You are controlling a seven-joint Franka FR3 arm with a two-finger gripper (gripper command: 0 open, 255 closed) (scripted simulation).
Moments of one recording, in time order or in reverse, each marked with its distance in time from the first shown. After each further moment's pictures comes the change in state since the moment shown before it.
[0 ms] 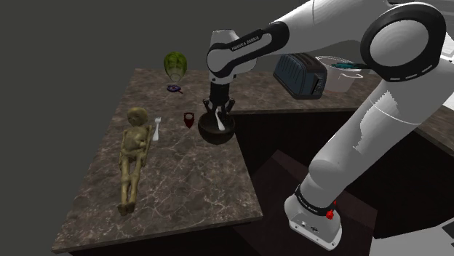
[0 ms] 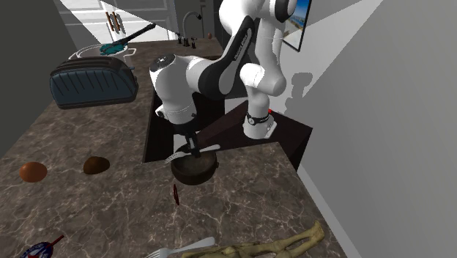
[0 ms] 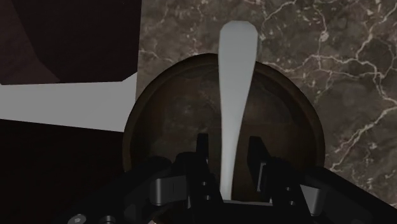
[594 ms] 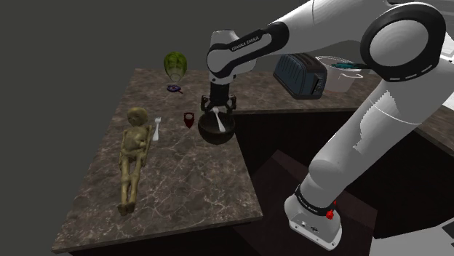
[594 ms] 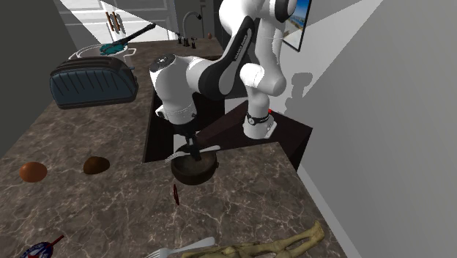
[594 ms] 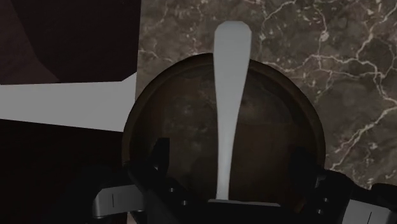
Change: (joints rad) arm 0.000 0.001 0.000 -0.002 0.000 0.003 0.000
